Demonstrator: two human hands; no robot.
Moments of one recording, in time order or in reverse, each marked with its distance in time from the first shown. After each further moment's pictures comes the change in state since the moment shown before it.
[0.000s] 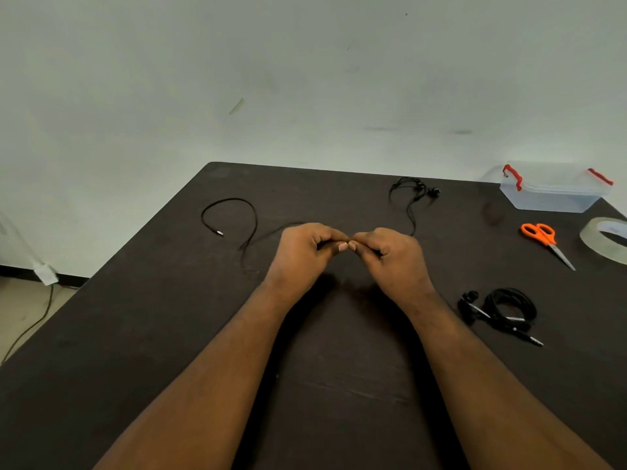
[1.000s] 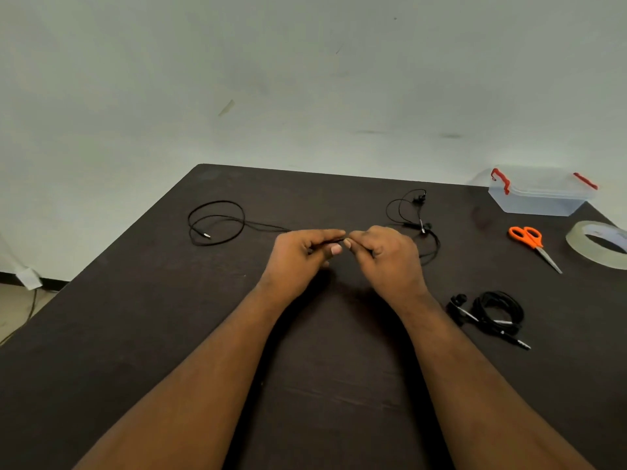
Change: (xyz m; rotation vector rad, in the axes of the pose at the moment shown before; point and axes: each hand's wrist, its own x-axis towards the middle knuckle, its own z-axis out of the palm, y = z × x) left_hand 0.000 -0.009 0.014 -0.273 -0.046 -0.128; right_hand 0.001 0.005 -0.004 -0.107 0.062 0.006
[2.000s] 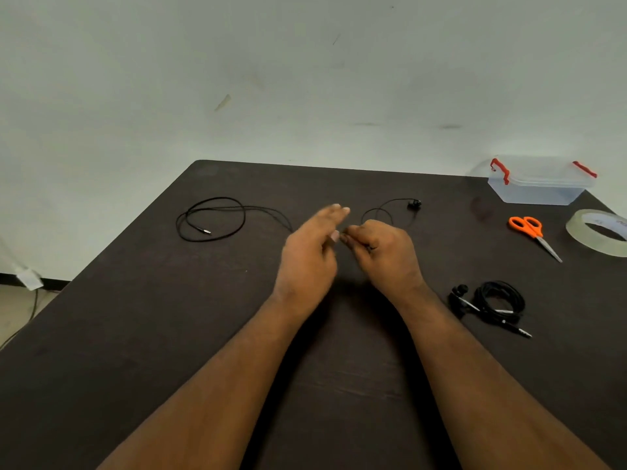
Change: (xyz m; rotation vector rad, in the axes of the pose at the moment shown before) left_hand -0.011 0.021 0.015 0.292 0.171 0.185; right_hand 0.001 -0.004 0.002 0.091 -0.010 0.000
